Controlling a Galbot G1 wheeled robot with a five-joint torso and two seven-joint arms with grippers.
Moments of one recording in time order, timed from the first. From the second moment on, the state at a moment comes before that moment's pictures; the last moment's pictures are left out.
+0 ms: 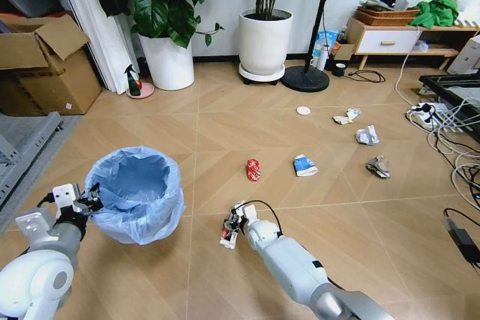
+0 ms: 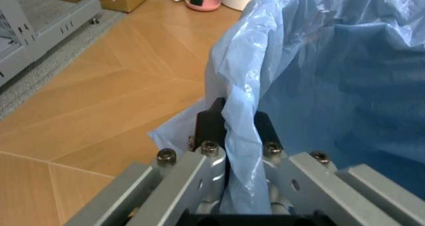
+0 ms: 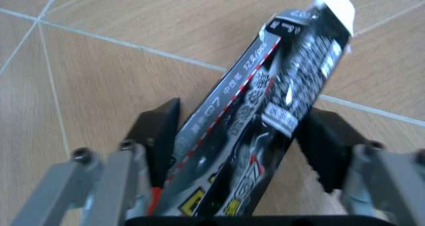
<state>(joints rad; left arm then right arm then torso) 1.47 -1.10 -0.83 -2.17 -0.74 0.52 -0.31 -0.67 1.57 -0.10 0.75 0.35 -0.30 0.00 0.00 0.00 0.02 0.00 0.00</state>
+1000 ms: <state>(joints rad) 1.47 -1.10 -0.81 -2.15 -0.75 0.55 -0.31 -0.68 1.46 -0.01 0.99 0.34 -0.22 0.03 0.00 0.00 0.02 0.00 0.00</state>
